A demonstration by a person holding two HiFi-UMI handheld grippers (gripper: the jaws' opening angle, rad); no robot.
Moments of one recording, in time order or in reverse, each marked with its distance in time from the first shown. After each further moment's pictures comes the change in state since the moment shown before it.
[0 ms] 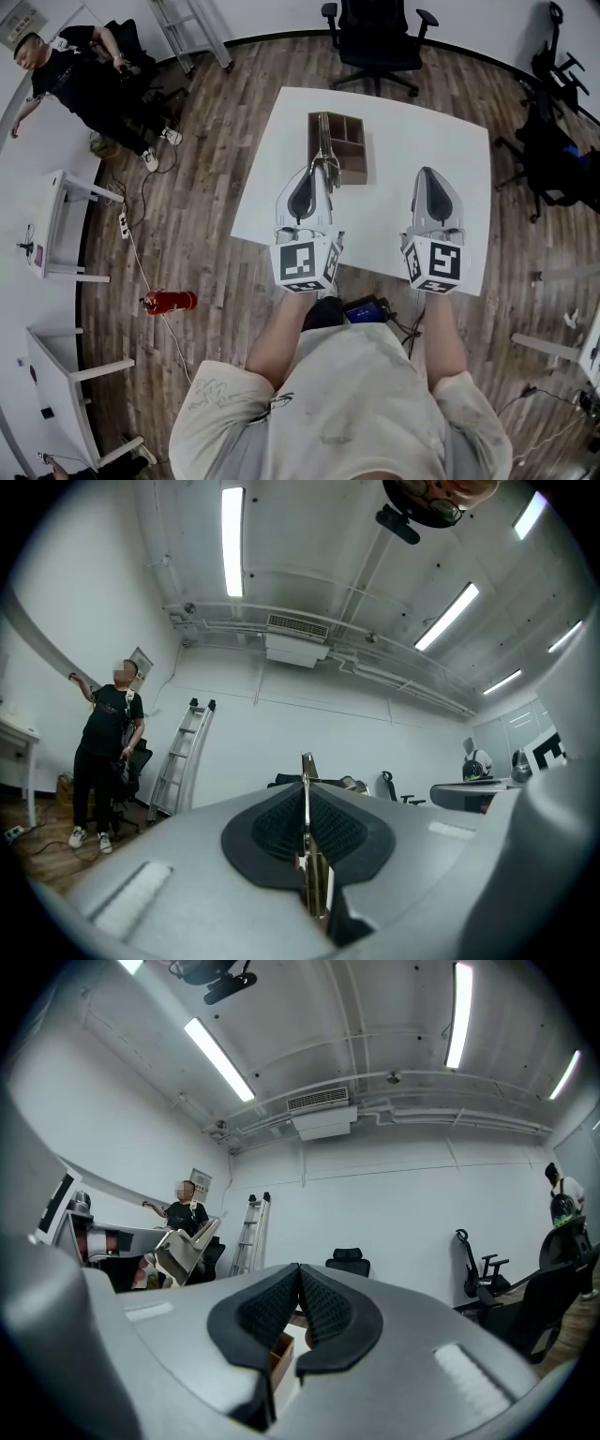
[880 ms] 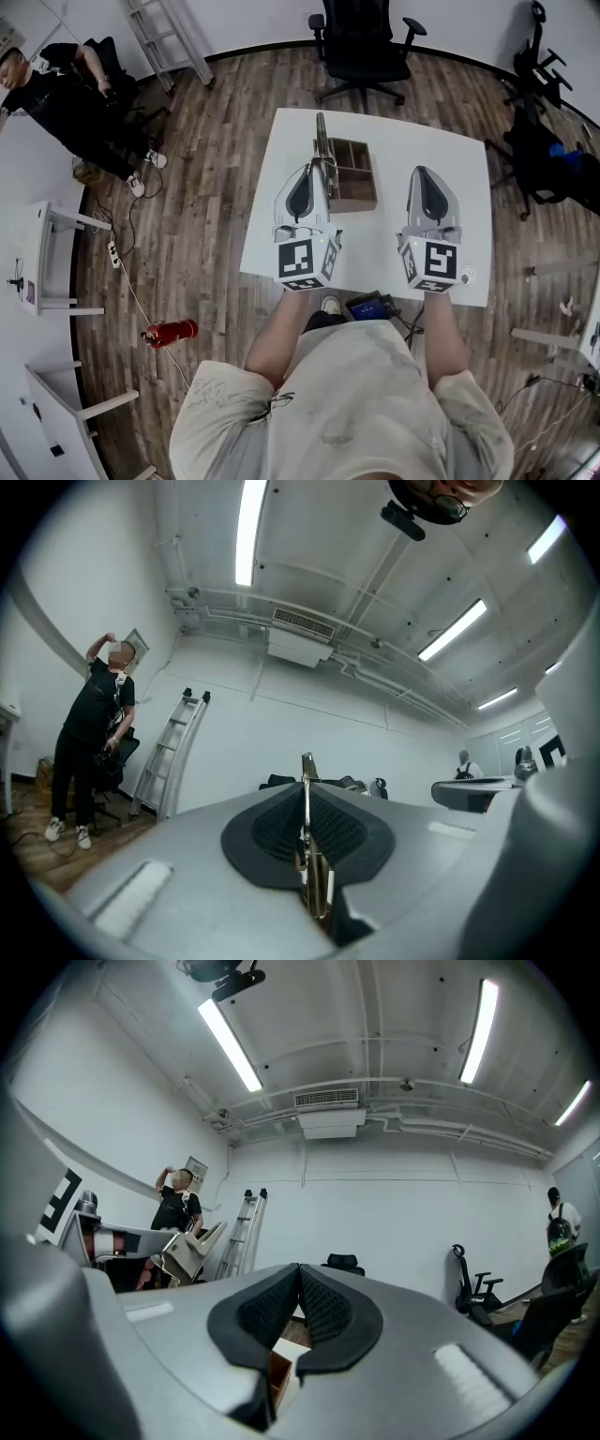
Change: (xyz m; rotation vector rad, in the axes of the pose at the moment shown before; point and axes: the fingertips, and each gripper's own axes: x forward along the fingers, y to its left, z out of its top) left arm 0.221 0.297 0.047 -0.059 0.000 -0.068; right arm 0.319 0.173 0.043 -0.079 0.000 -0.055
